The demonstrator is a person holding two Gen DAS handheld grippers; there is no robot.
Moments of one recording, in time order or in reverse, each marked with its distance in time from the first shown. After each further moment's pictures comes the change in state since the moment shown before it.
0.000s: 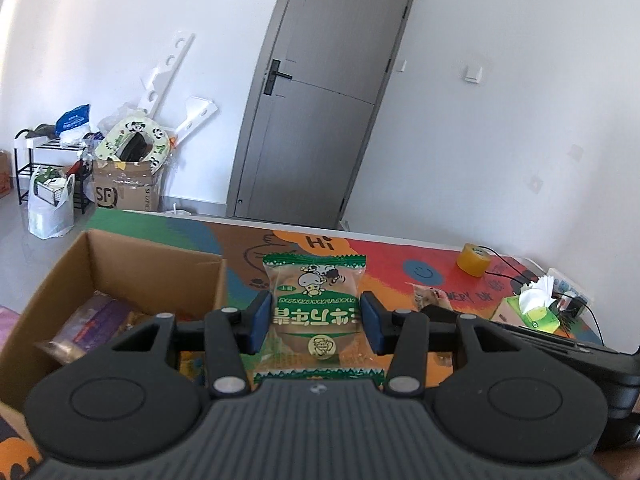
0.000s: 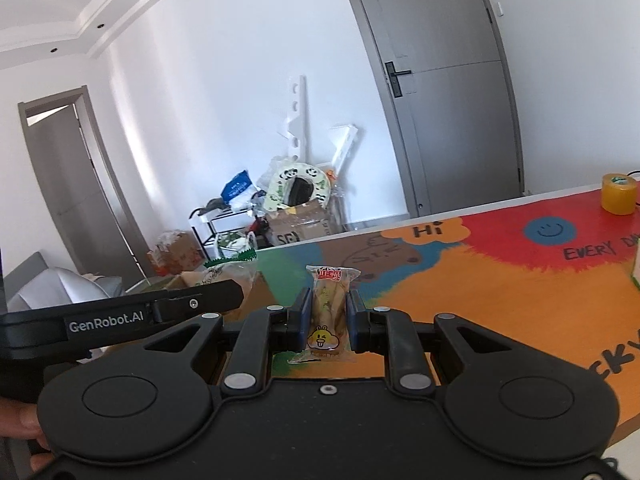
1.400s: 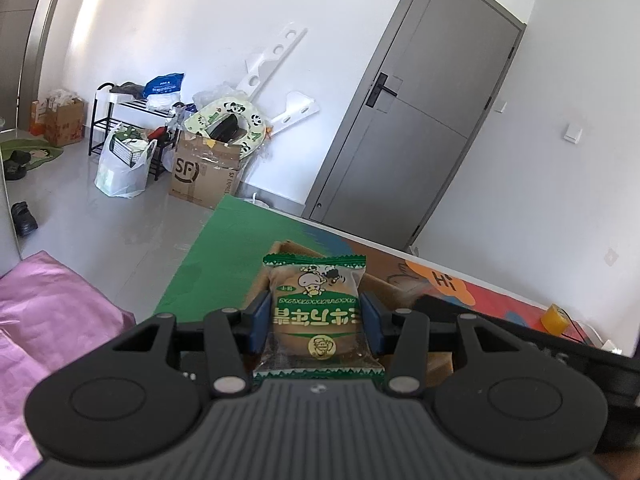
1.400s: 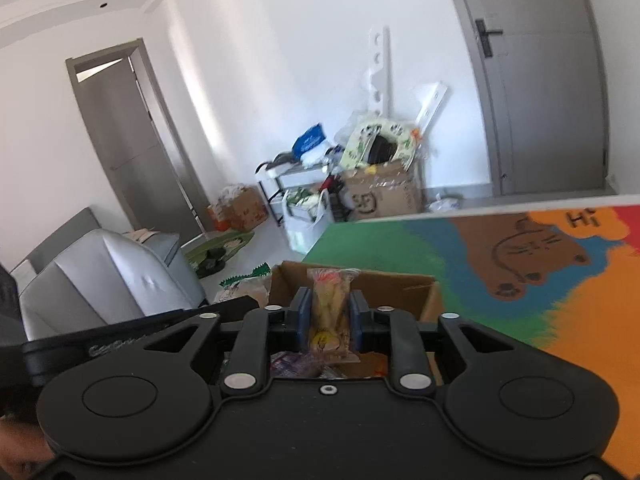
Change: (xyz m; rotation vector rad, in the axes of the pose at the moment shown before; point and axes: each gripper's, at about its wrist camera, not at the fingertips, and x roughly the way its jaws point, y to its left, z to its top) left arm -0.001 0.149 0.020 -0.217 -0.019 0.168; right arm 0.122 0.116 0.007 -0.065 0.153 0.188
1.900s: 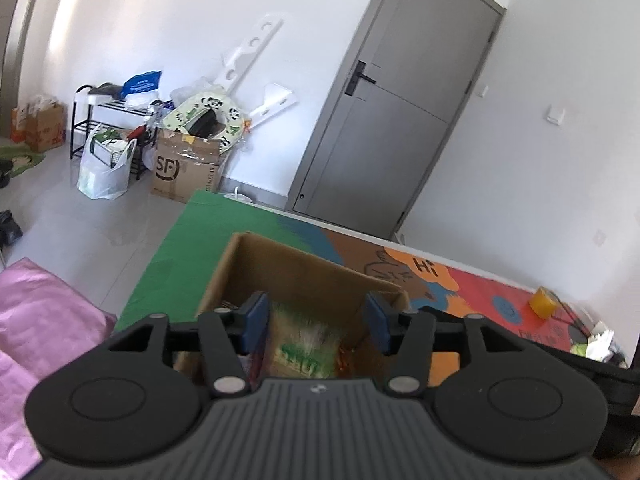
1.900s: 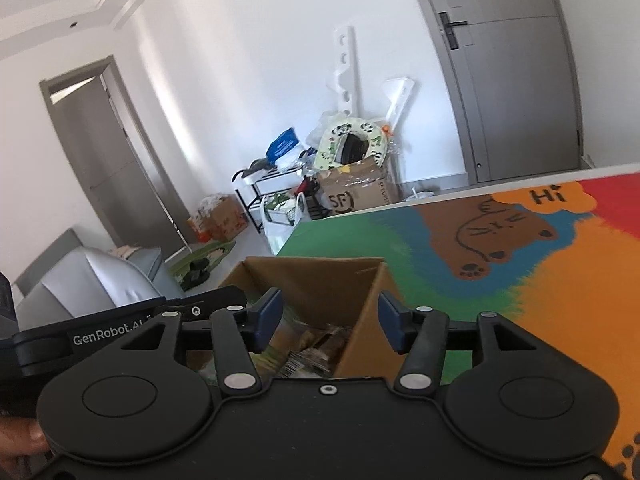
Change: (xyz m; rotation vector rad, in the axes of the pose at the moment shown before) left arm 0.008 -0.025 -0.004 0.059 0.031 -0.043; right arm -0.030 -0.023 -0.012 0.090 -0.028 -0.069
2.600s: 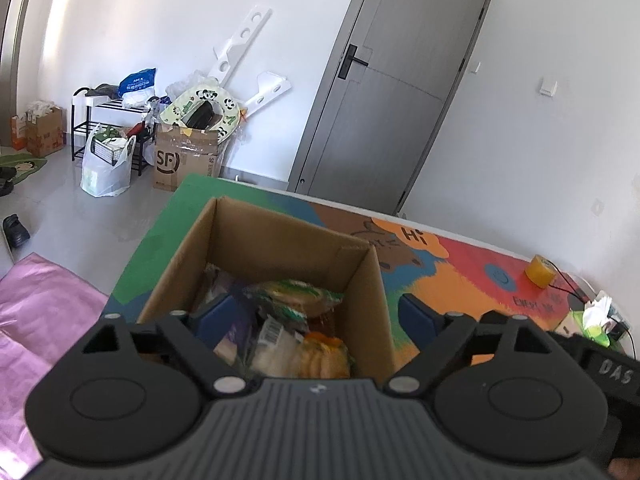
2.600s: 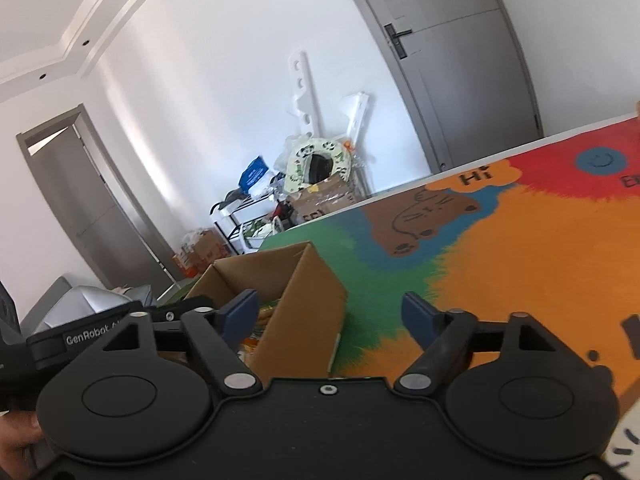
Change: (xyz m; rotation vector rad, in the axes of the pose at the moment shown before) left arm -0.022 -0.029 -0.023 0.046 0.045 0.025; right arm -0.060 -0.044 -0.029 0.130 -0.077 -0.059
